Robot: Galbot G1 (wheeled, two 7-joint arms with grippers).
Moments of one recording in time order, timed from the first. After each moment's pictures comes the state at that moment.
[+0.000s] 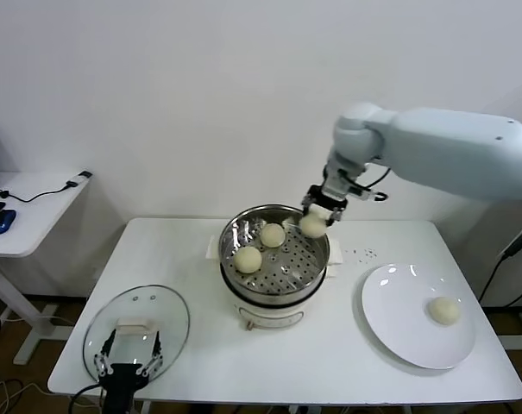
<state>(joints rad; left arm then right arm) 1.83 -1.59 -0.67 -2.10 0.19 0.00 -0.02 0.82 1.12 -1.52 1.34 0.08 0.42 -1.06</state>
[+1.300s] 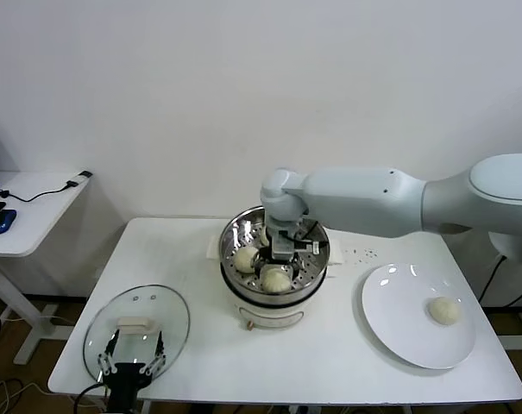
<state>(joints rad) 1.81 -1.60 -0.66 -2.08 0.19 0.00 -0.02 0.64 1.26 -1.50 1.31 -0.03 0.51 -1.07</state>
